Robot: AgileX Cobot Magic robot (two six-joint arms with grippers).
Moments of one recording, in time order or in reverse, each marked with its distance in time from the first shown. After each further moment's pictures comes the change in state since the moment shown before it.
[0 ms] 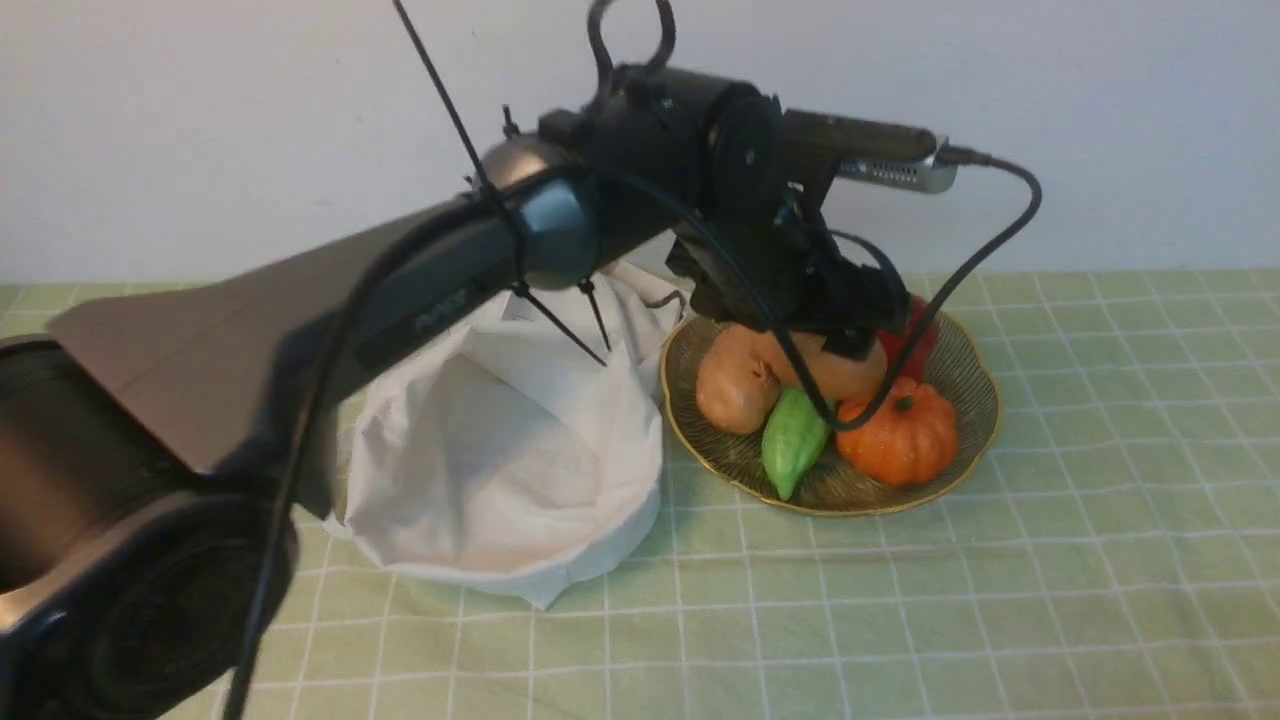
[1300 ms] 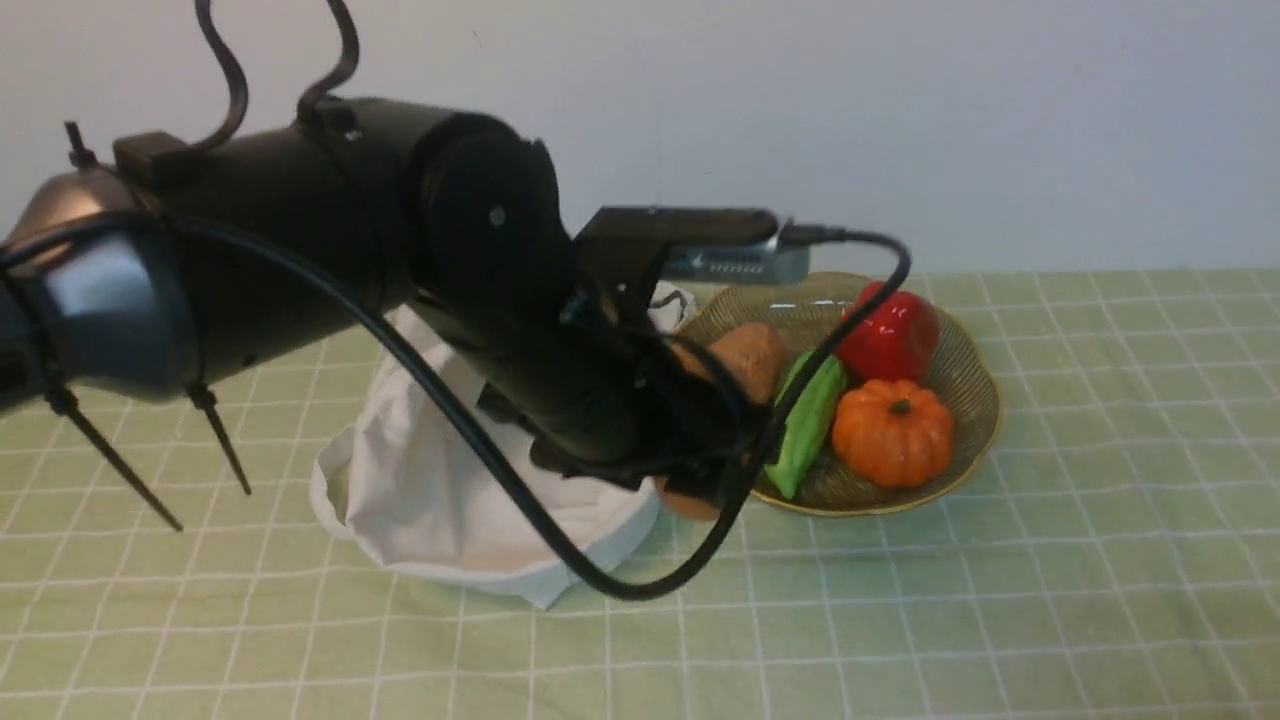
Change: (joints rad) right arm 0.000 0.000 0.000 0.000 0.000 0.000; left arm 0.000 -0.453 0.596 -0.141 0.023 -0.107
